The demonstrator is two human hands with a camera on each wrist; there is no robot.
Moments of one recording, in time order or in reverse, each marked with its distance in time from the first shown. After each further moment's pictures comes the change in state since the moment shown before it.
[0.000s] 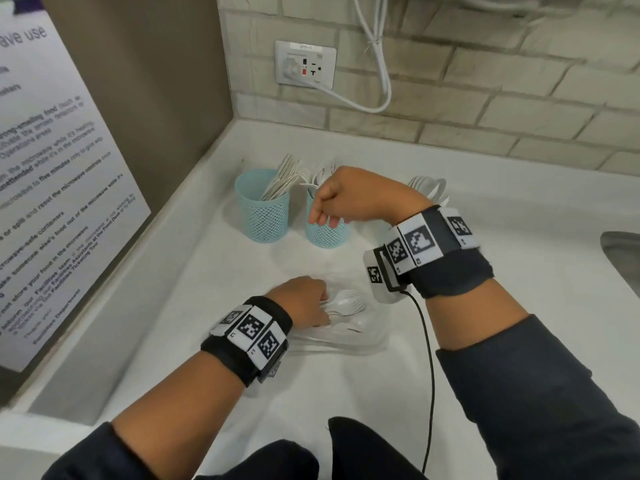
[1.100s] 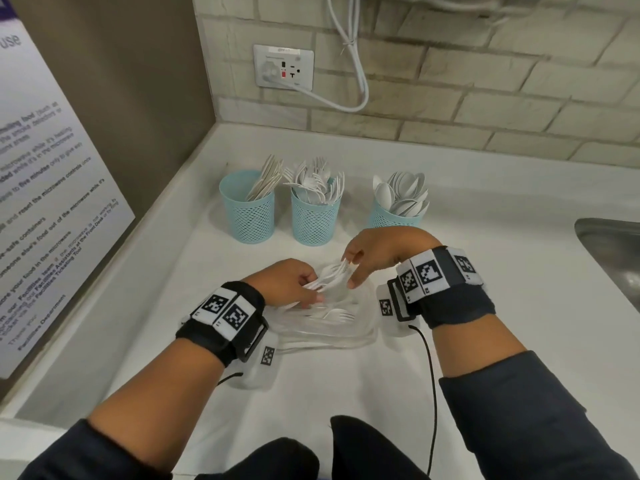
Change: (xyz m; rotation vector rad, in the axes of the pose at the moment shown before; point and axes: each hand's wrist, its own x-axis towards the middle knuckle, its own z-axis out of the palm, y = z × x) left_hand 0.003 -0.013 -0.013 -0.494 0.009 0.083; right_hand -0.033 0.064 0.028 -0.167 -0.296 0.319
